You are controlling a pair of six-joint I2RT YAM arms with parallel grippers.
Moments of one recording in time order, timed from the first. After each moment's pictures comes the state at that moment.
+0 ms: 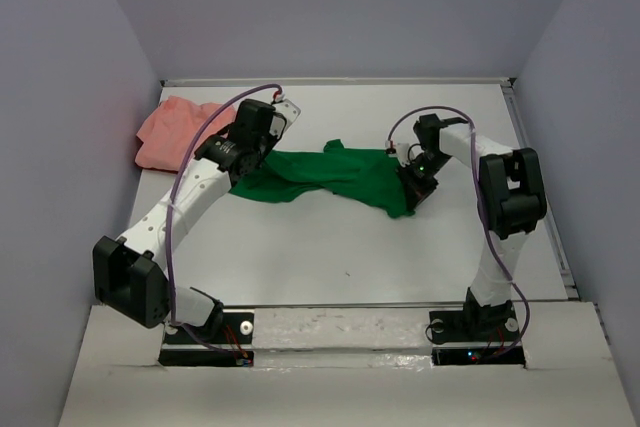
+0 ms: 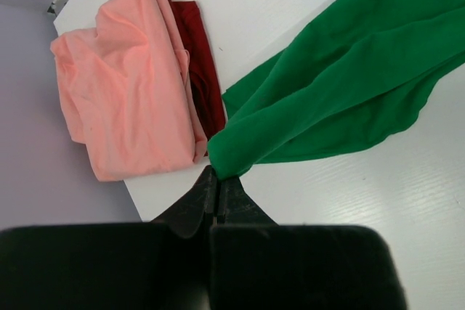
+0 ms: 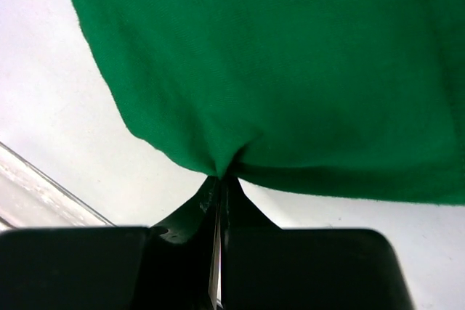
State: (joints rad) left arm -0.48 1.39 1.27 -0.64 -0.35 0.37; right arm 0.20 1.98 1.42 -1.05 -0.42 -0.44
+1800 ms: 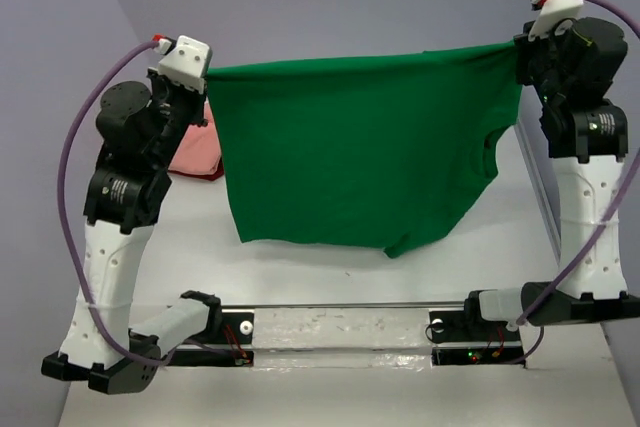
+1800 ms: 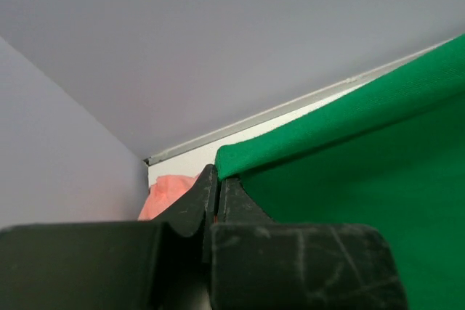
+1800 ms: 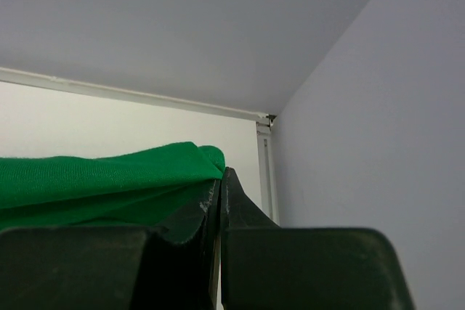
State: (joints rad) left arm -0.27 1.05 1.60 -0.54 -0.04 0.30; right arm 0.02 1.32 1.92 -0.69 0.13 -0.30
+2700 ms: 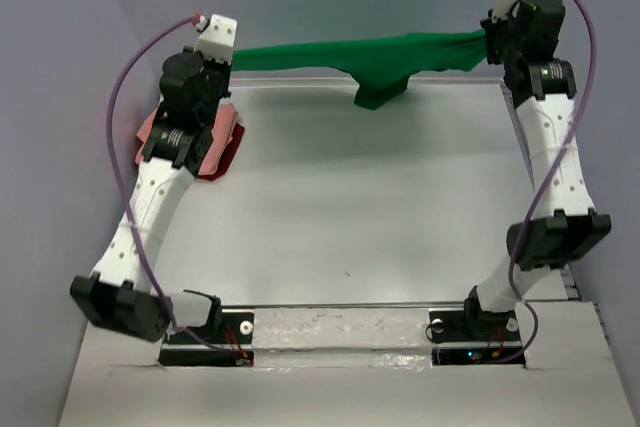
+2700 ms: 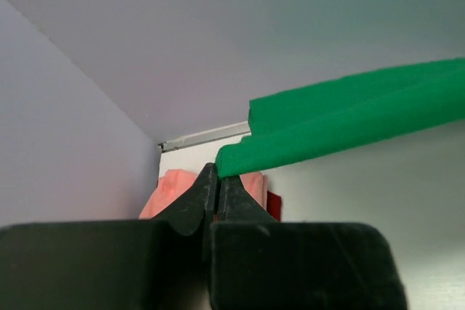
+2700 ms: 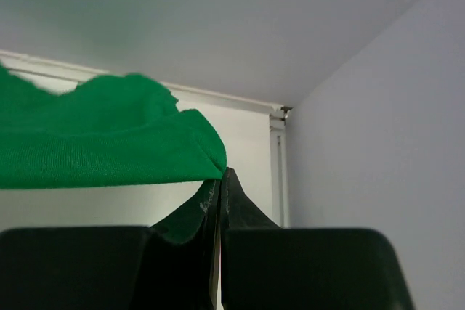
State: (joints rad) left arm -0.27 1.35 1.52 -0.21 -0.24 0.29; right arm 0.02 1.73 2.08 -0.60 0.16 -0.33
